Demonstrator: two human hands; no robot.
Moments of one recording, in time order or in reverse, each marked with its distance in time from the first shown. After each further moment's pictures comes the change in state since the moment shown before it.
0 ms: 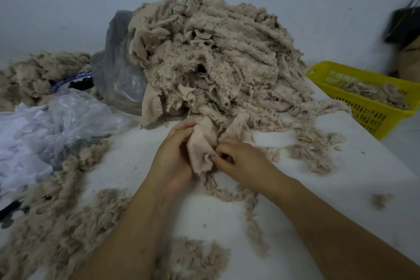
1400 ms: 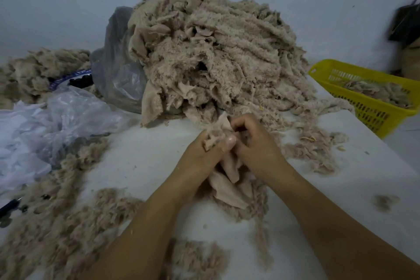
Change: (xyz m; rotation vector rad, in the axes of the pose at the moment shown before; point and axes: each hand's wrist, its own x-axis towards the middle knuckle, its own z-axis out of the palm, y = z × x) left_hand -0.019 -0.018 0.011 0.750 -0.313 0.123; right_hand 0.002 -0.009 -0.019 0.491 0.302 0.101
